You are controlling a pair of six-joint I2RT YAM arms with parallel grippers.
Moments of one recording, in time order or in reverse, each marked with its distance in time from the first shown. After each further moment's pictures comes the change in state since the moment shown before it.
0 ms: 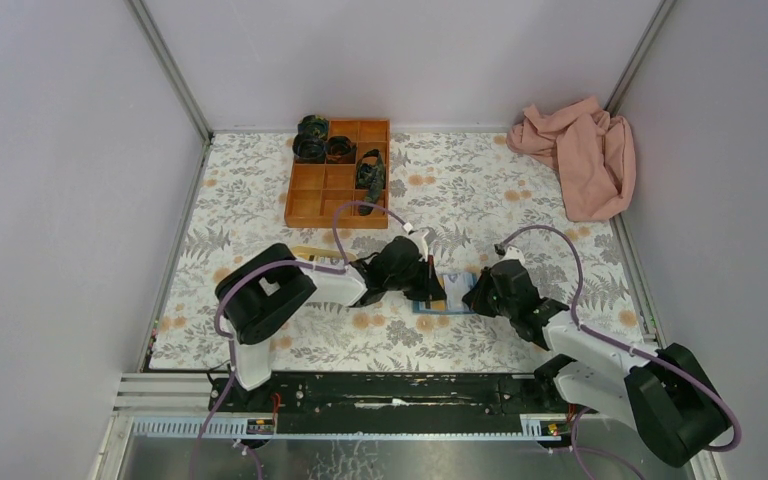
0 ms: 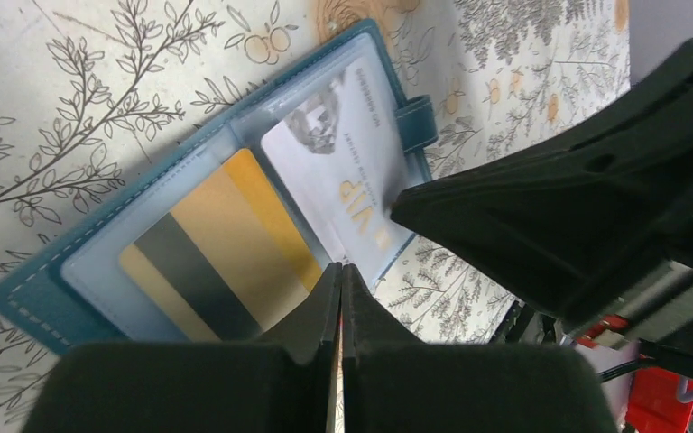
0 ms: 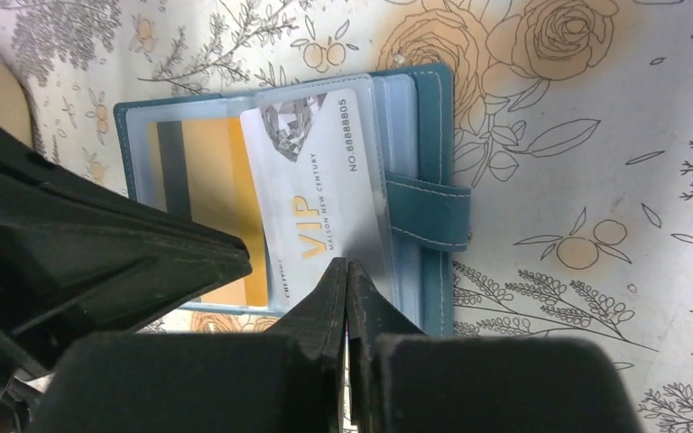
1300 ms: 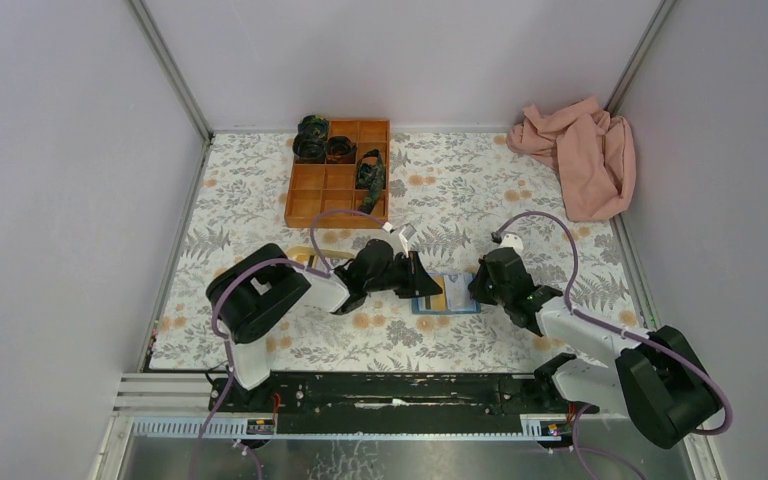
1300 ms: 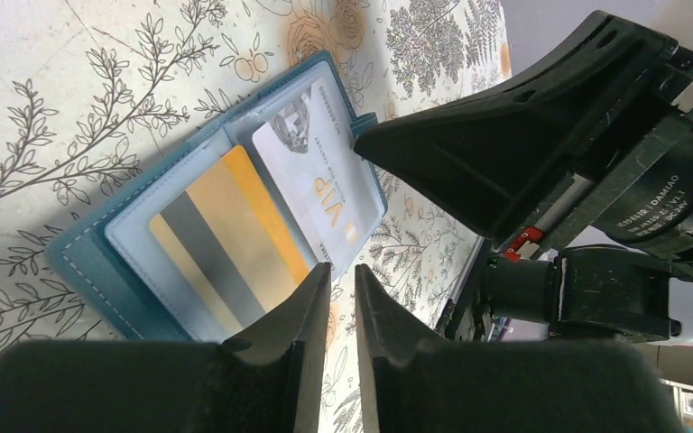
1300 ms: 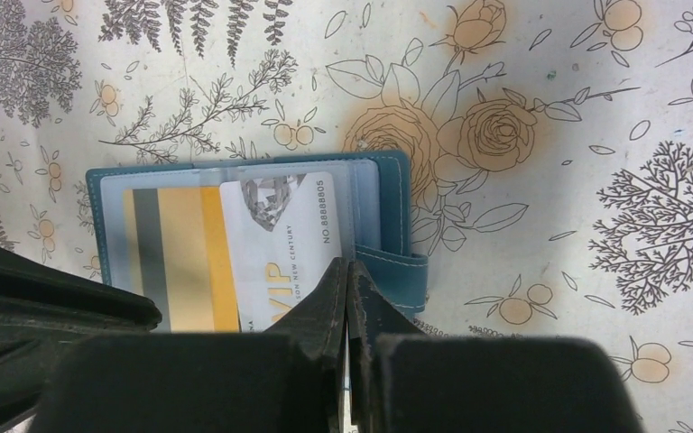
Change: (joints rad) left arm 0.079 -0.058 -0.186 0.323 0.088 -0.130; right arm -0.007 0.093 0.090 -0.022 0.122 -0.093
